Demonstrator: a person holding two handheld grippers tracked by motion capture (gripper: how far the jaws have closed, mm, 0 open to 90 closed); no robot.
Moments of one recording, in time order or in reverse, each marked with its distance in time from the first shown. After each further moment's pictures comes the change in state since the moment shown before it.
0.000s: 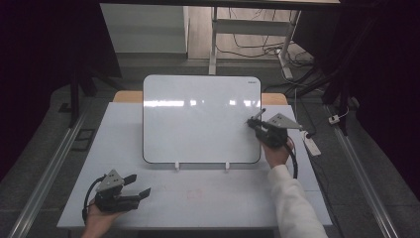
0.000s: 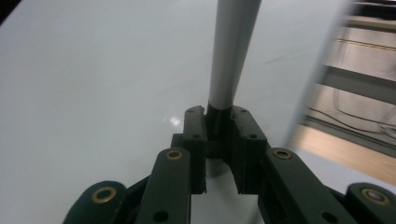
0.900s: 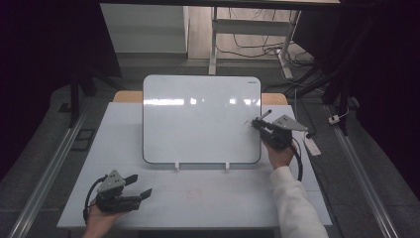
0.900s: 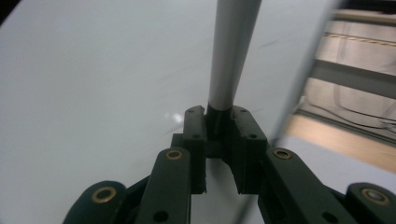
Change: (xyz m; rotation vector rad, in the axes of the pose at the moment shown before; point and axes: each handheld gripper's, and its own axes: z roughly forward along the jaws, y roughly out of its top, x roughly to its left) left arm -0.001 0.001 0.002 0.002 -0.004 0.006; right arm 0.013 -0.014 -0.009 0.033 0.049 -0.038
